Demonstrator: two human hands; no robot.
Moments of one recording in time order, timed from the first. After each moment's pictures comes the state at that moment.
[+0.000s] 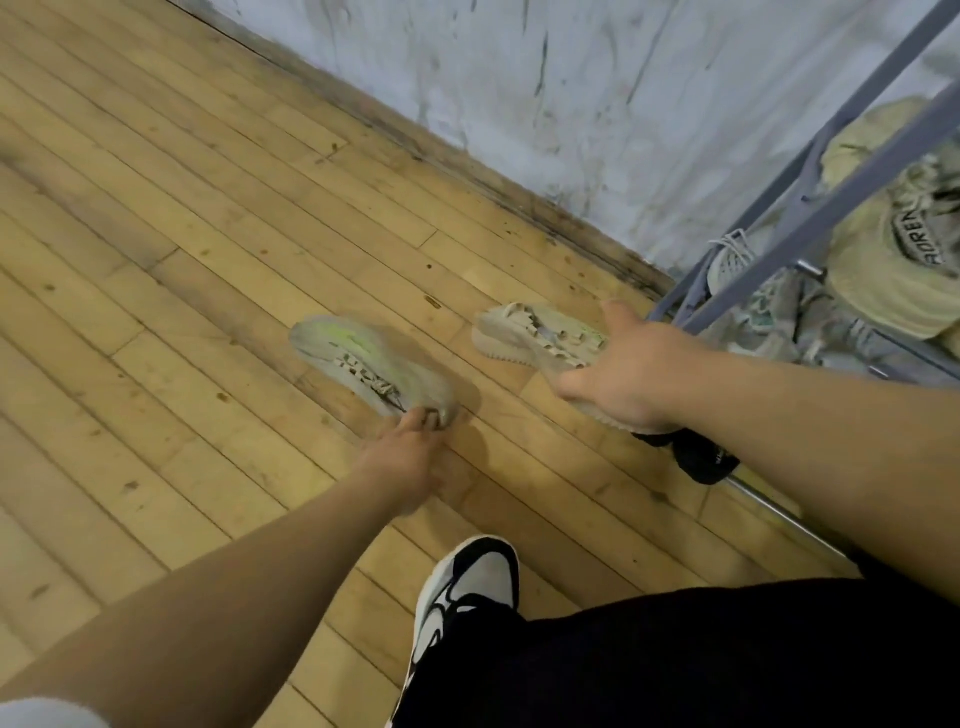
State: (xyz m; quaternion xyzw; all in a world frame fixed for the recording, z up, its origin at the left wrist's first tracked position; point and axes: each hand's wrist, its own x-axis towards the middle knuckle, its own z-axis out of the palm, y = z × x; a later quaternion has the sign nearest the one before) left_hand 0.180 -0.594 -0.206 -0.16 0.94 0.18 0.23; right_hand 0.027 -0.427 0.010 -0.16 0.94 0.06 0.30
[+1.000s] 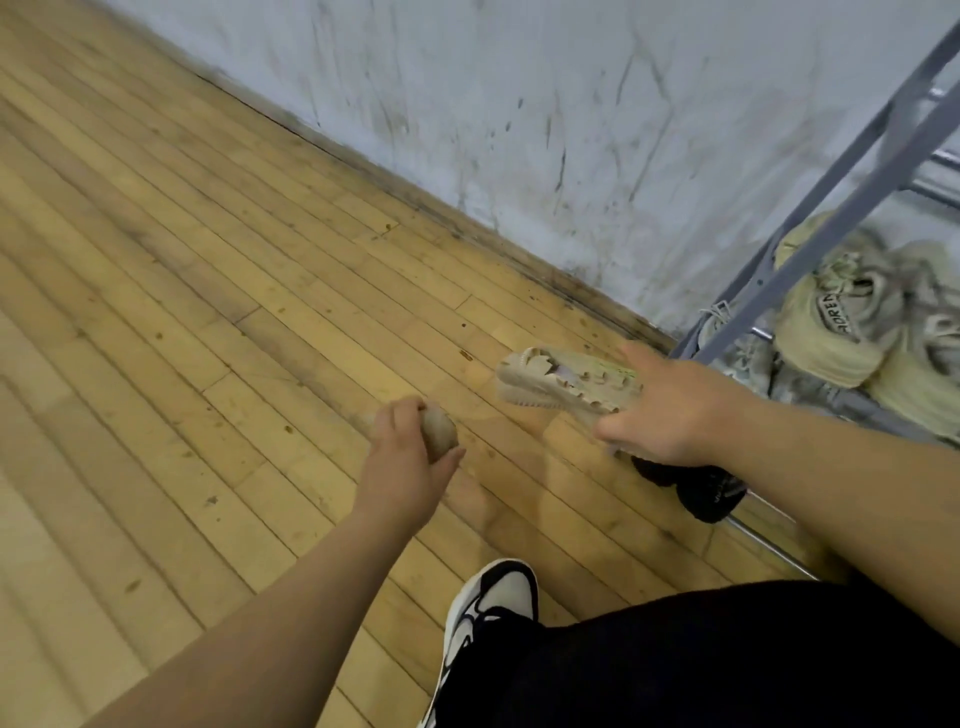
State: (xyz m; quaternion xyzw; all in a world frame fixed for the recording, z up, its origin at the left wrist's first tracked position) left_hand 0.228 -0.591 -0.102 -0.34 0.87 0.35 -0.11; right_hand 0.061 -0.407 0.077 -0.26 0.93 0.04 0.26
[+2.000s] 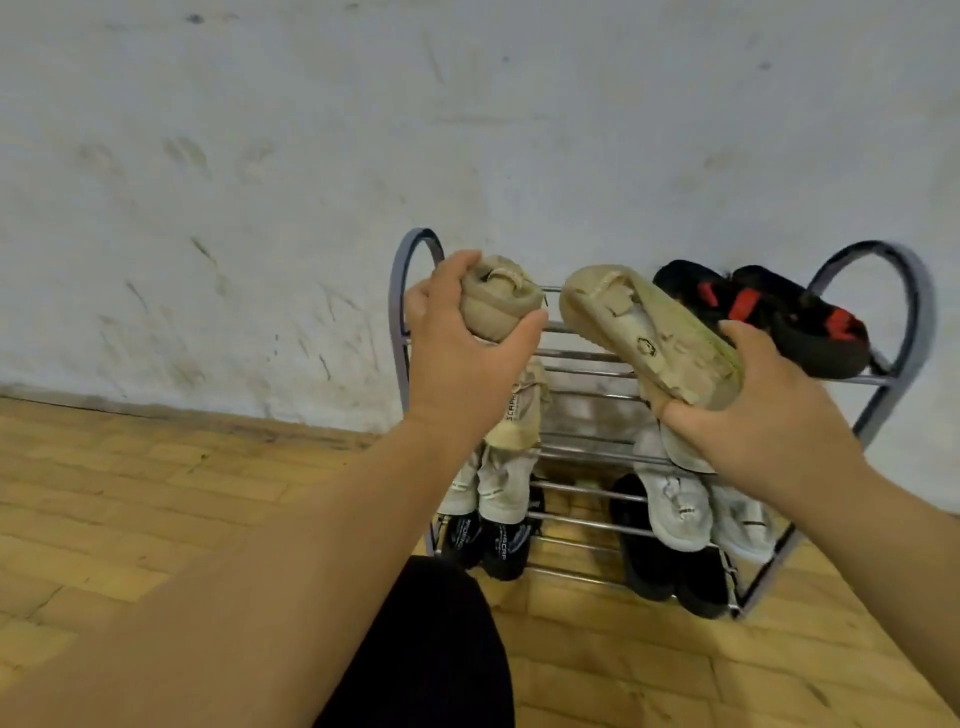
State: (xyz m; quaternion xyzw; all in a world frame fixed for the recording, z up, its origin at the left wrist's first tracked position) left_hand 0.114 -0.286 0.237 0.04 0.76 0.54 -0.36; right_hand 0.129 -0.042 0.233 -0.01 0.94 -0.30 -0.16
